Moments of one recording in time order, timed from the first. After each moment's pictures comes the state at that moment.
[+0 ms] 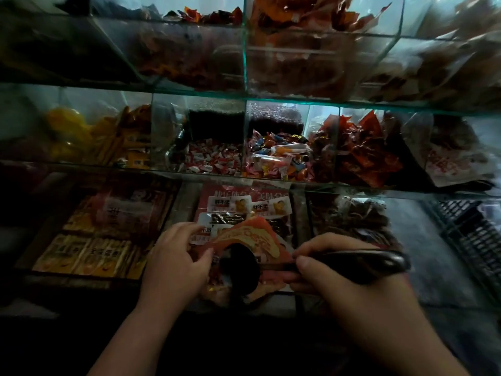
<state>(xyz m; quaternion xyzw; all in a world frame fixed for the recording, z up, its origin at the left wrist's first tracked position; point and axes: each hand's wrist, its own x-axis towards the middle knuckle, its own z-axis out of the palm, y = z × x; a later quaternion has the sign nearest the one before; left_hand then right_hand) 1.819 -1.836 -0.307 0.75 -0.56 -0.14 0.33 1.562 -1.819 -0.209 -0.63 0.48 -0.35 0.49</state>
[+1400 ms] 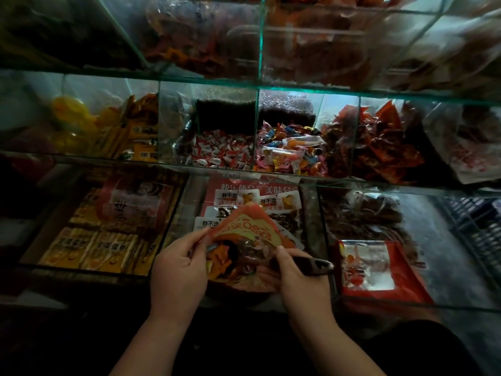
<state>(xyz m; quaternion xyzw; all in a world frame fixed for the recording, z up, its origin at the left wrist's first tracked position) 1.823 -1.831 -0.337 0.72 -0.45 -0.18 0.50 1.639 -1.857 -0.339 -0.31 0.58 -0.47 0.60</state>
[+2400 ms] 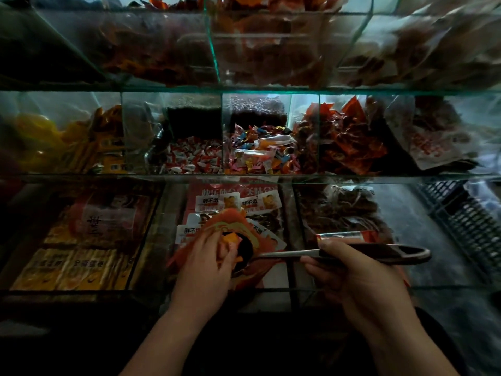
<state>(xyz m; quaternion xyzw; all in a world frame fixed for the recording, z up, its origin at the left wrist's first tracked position) 1.773 -1.858 -0.347 0.71 -0.61 -0.23 0.27 1.541 -1.841 -0.258 -0.22 0.55 -0.53 0.61</state>
